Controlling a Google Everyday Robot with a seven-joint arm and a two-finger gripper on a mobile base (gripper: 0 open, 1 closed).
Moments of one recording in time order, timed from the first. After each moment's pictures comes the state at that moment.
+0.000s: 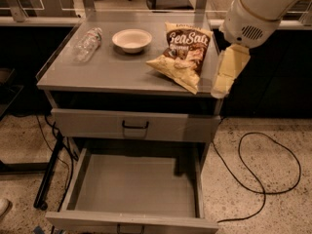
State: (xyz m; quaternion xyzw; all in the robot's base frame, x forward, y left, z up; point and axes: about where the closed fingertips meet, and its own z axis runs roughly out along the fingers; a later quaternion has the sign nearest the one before) arm 0.545 -0.152 0.960 -0.61 0.77 -0.03 0.19
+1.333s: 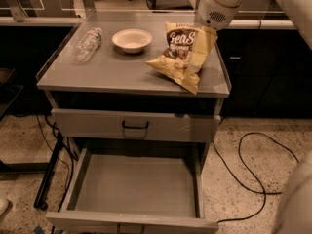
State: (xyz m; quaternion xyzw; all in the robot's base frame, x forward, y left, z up) arm 0.656 -0.126 0.947 -0.61 0.76 -0.03 0.21
